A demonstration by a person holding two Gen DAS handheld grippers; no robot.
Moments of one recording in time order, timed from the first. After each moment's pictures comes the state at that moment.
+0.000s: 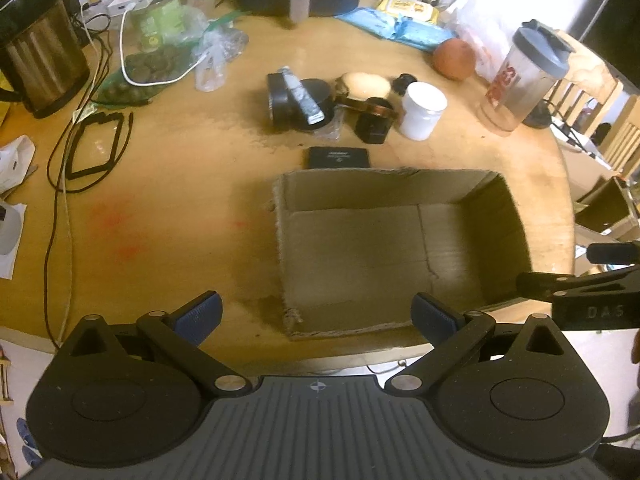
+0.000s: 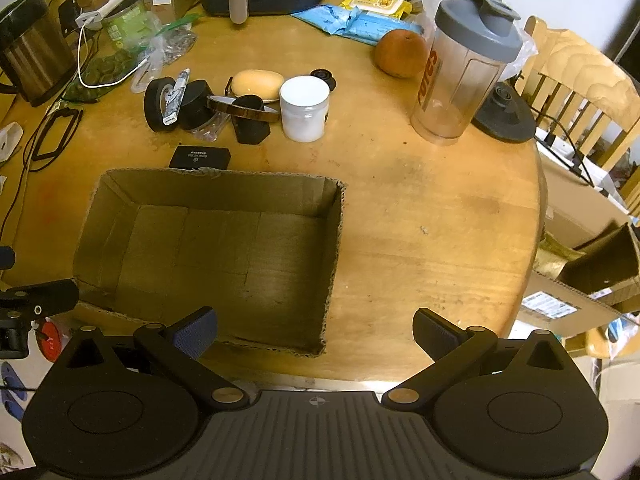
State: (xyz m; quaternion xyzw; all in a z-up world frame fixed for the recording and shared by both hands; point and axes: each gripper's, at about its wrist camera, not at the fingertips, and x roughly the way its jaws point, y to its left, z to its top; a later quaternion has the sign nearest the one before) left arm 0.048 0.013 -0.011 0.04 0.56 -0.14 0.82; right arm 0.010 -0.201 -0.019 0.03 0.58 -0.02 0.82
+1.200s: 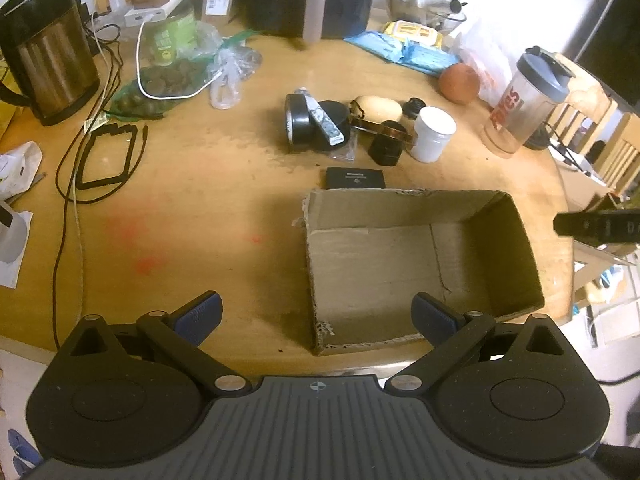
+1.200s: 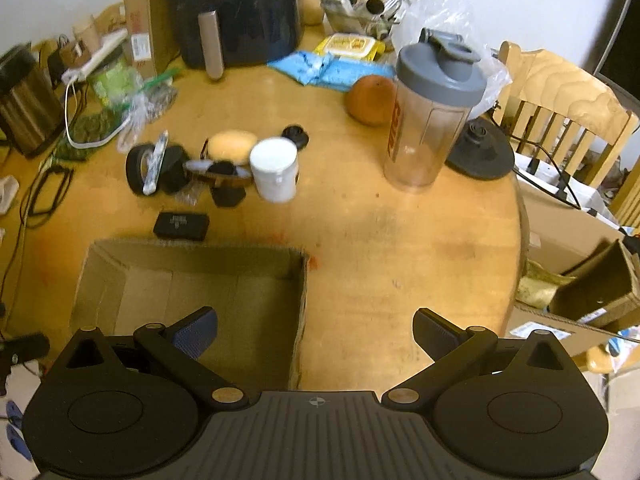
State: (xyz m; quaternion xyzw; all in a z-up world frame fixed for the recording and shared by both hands) left arm 0.049 0.039 -0.009 0.03 0.53 -0.14 0.84; right arm 0.029 -0.236 0.004 0.06 0.52 -0.04 0.85
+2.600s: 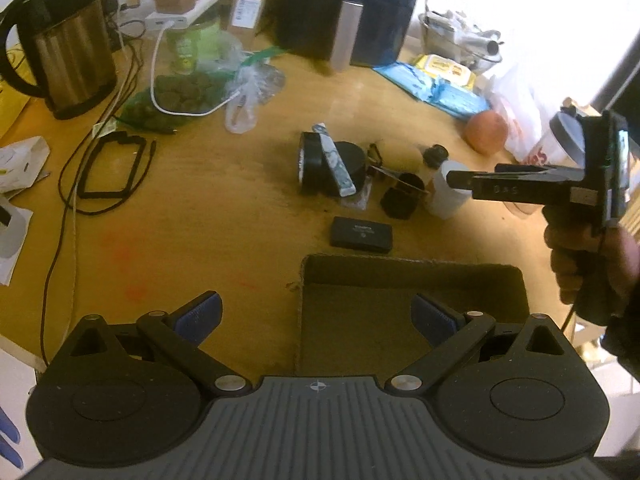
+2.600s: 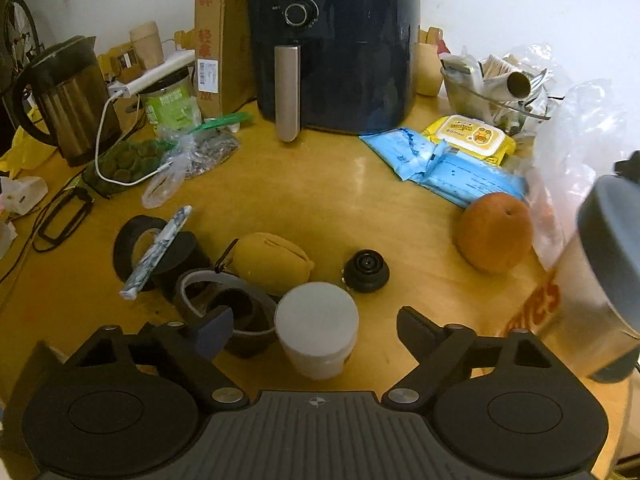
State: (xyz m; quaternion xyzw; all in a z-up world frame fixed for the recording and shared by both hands) left arm 0.085 0.023 -0.003 -0.02 0.52 -0.09 0.85; right arm 0.187 -0.234 -0.074 0.00 0.43 0.12 0.90
